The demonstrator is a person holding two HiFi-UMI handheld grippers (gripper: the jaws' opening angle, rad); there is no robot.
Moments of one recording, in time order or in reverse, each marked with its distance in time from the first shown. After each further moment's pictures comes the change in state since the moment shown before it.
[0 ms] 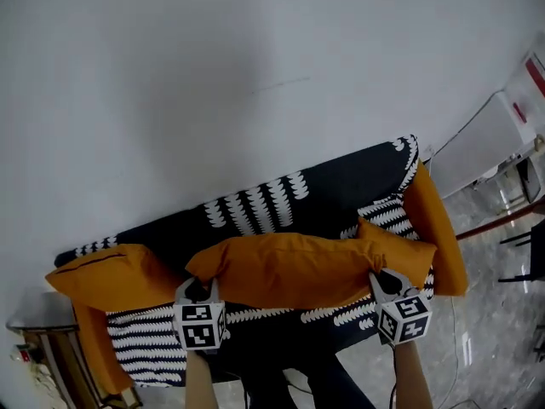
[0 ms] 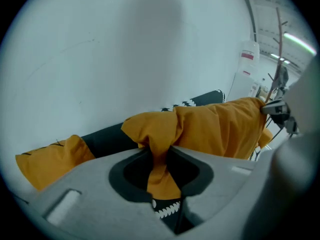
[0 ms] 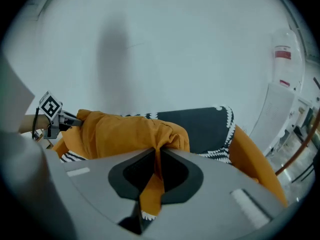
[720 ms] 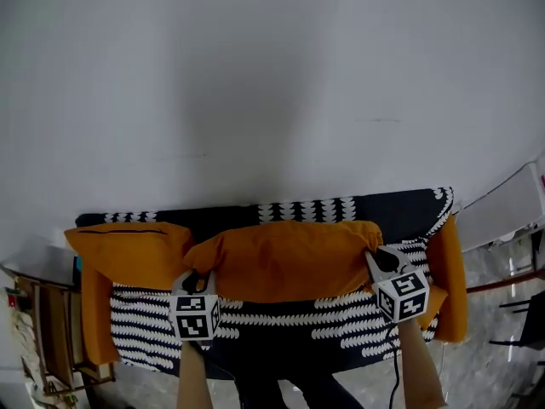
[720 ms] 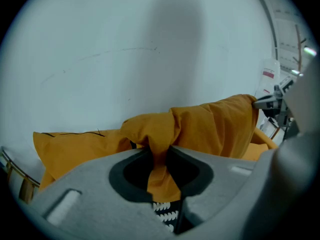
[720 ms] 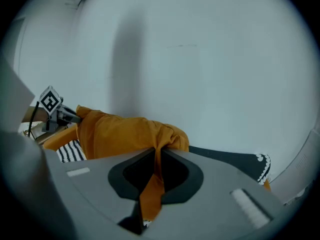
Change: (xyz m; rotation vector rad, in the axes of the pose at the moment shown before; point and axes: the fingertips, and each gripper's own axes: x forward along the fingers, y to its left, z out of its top) left arm -0.047 0.107 -0.018 -0.196 -0.089 0.133; right arm 0.081 0.100 0.121 -0.322 -0.069 0.197
